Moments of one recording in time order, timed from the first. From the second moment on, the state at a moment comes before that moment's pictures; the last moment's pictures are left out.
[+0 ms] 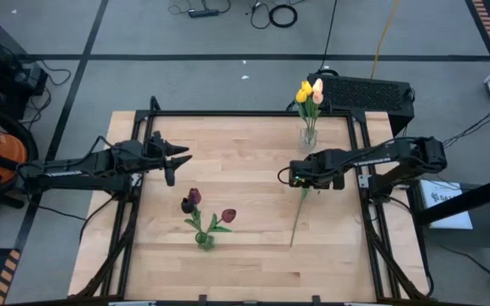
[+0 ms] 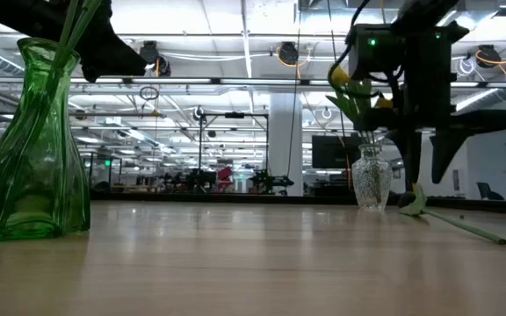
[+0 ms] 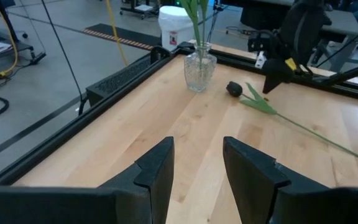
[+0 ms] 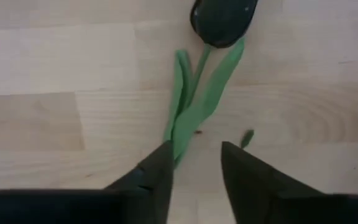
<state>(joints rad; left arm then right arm) 0.14 0.53 0.48 -0.23 -0.22 -0.15 -0.07 1.44 0.87 -0.94 0.07 1.56</state>
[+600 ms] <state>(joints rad) 0.14 0.53 0.48 -0.28 -0.22 -0.15 -0.08 1.72 0.88 -0.78 0.09 1.56</state>
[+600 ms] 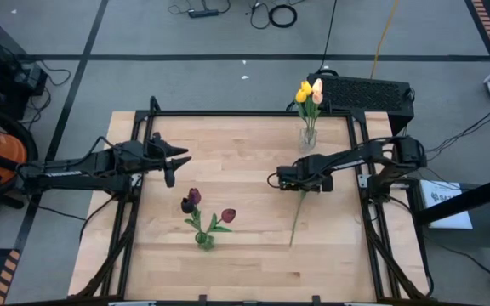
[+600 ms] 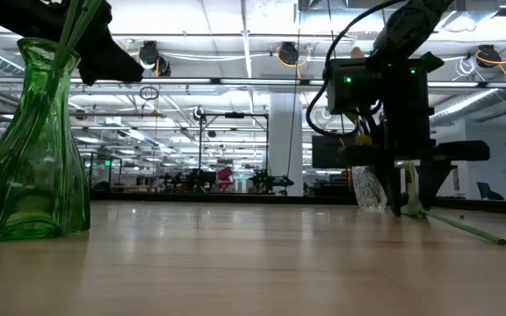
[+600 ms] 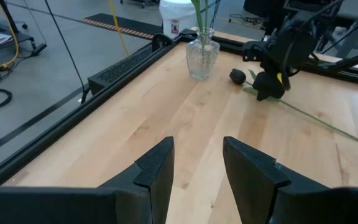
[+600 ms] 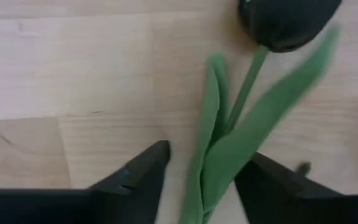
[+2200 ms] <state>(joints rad) 0.06 0.50 0.39 -0.18 0.09 -0.12 0.72 1.51 1.44 -1.04 0.90 1.52</state>
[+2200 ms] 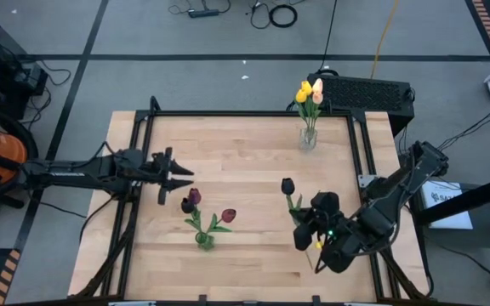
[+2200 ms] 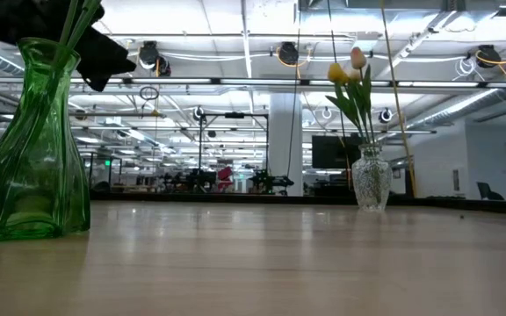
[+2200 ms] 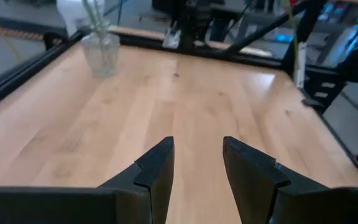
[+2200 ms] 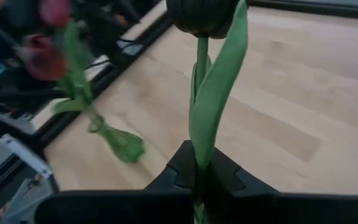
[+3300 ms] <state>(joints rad) 0.02 0.00 0.02 -0.01 0.03 -0.17 0.65 1.72 1.44 0.26 0.93 0.25</state>
